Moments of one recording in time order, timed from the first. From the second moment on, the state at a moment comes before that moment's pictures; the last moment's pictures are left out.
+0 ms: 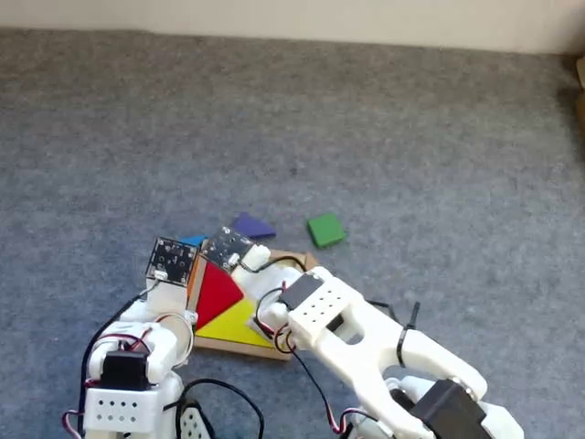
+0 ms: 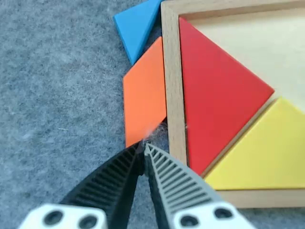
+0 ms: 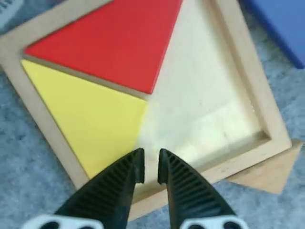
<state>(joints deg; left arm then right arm) -3.5 -101.2 96.0 75.3 -4.9 -50.0 -17.7 53.7 43.6 14.6</state>
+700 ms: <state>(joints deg) -3.5 -101.2 96.0 75.3 -4.9 -45.3 -17.4 53.5 50.2 14.7</state>
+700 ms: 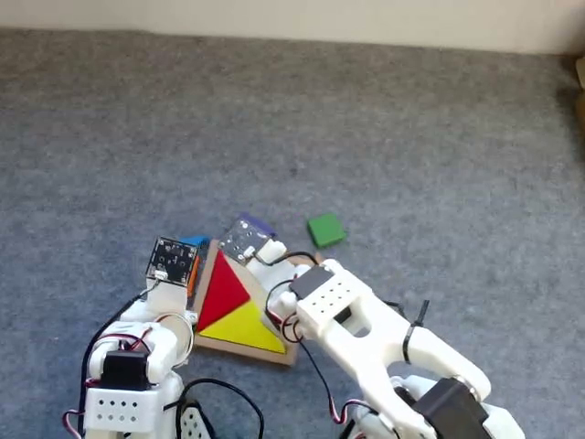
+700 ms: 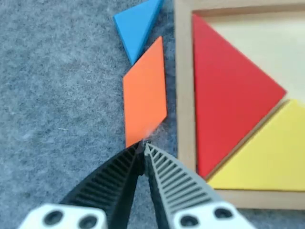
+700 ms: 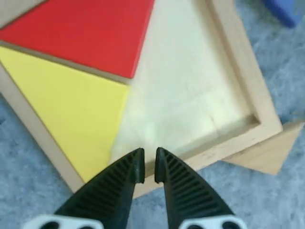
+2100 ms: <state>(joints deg) -3.5 -101.2 96.0 75.3 -4.9 -29.4 -34.1 49.4 58.1 11.9</state>
